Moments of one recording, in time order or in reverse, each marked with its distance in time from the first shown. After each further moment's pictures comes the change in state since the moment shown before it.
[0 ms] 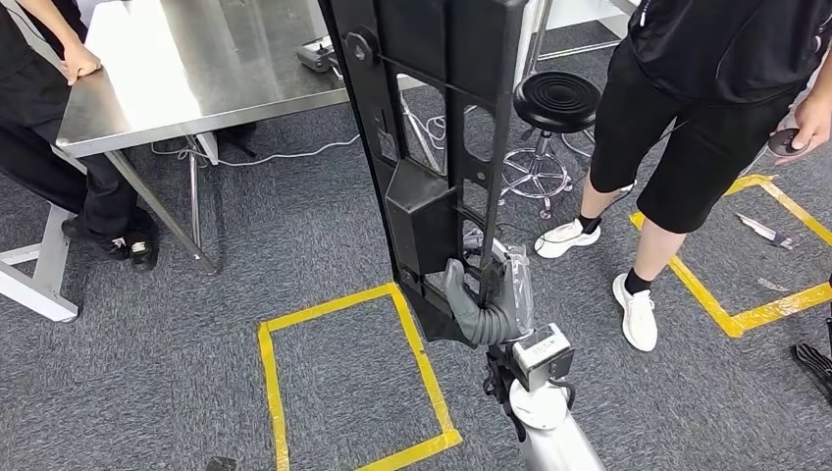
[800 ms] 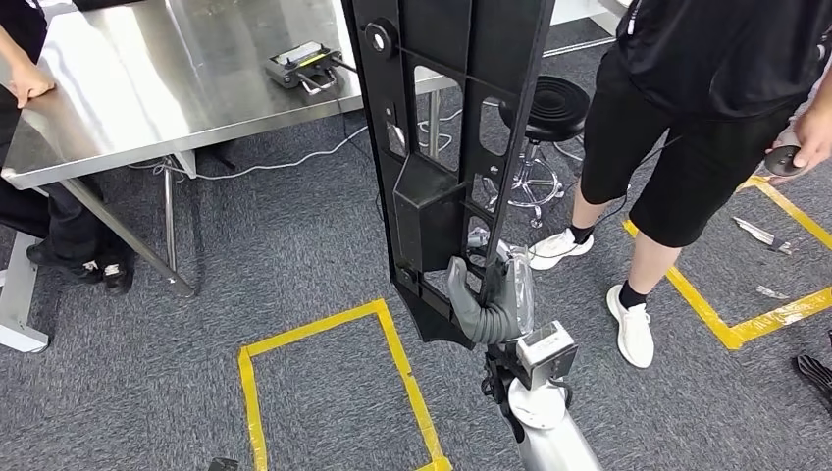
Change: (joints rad) left arm 0.000 0.004 0.001 0.000 -0.001 0.005 0.010; right arm 0.003 0.009 0.000 0.000 -0.002 0.000 -0.001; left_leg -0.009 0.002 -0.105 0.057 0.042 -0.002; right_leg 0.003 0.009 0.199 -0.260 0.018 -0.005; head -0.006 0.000
